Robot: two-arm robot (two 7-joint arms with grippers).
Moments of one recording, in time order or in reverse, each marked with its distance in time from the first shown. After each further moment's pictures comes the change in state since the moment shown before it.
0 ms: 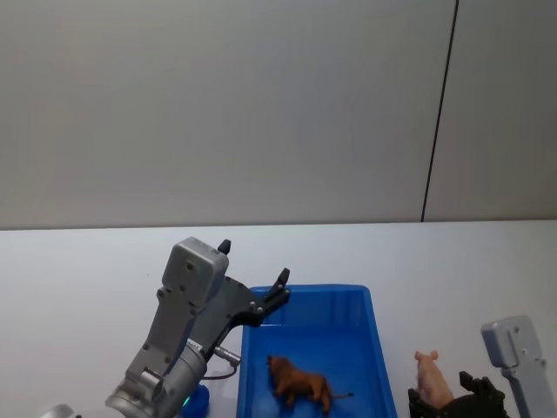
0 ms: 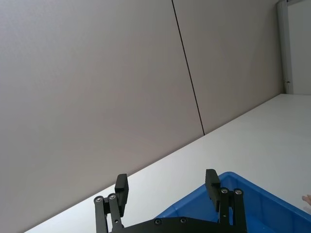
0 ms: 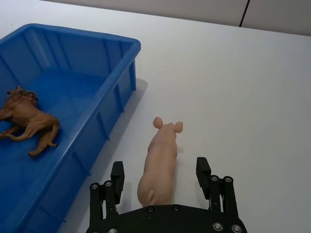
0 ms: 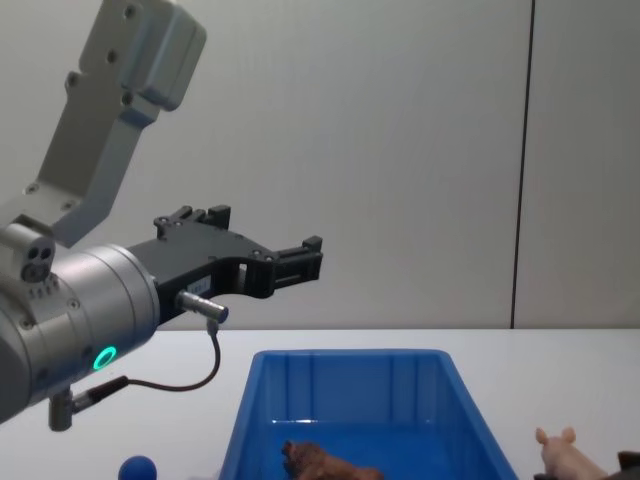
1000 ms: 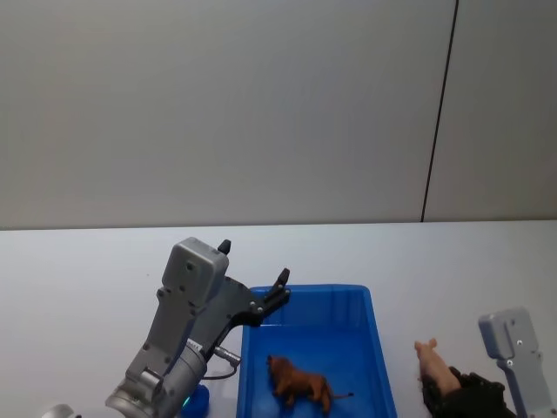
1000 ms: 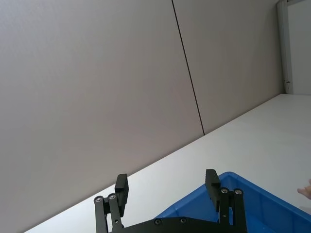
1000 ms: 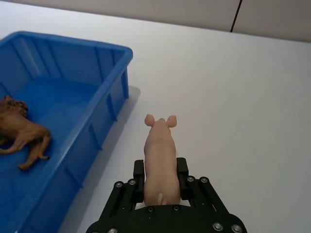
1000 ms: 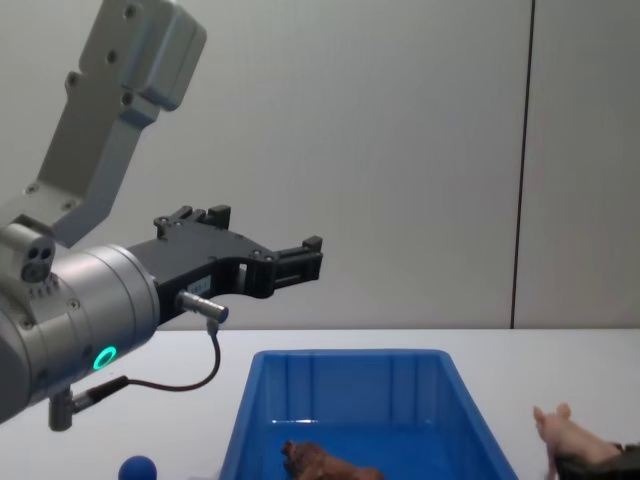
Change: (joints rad) left arm 0.000 0.000 0.000 0.000 0.000 0.000 0.000; right arm 0.021 -0.029 0.001 0.019 -0.024 0.005 -0.031
